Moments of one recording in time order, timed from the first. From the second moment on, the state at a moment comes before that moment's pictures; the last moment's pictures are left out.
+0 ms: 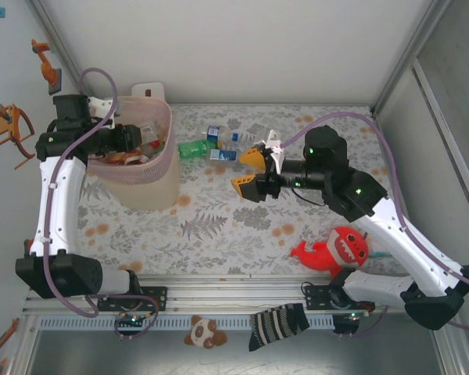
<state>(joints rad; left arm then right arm) 0.03 1.38 1.57 -1.01 0.41 -0.03 0.77 1.12 1.34 -0.49 -0.58 -0.02</state>
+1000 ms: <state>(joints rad) 0.06 1.41 1.53 -1.00 0.37 -0.05 0.77 1.20 1.34 -0.50 -0.39 0.05</state>
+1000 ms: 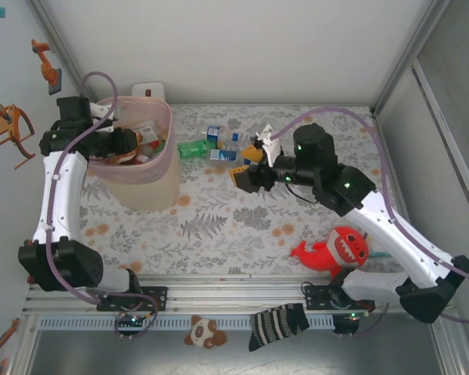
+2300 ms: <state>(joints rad) 0.05 1.19 1.36 -0.75 0.68 -0.25 0.56 1.95 1.70 -0.67 -0.30 -0.42</state>
